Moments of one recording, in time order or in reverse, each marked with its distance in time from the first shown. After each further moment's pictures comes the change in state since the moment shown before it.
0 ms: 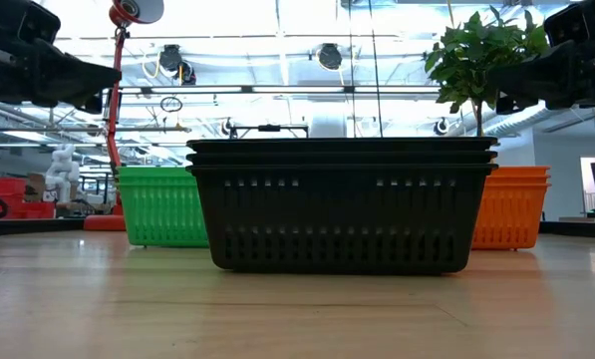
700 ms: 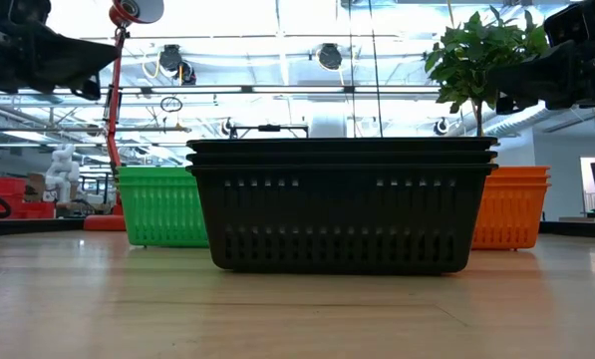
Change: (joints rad) left arm -0.157 0.111 -0.002 0.198 -0.158 0.033; right arm 0.000 0.000 0.000 -0.002 0.001 0.000
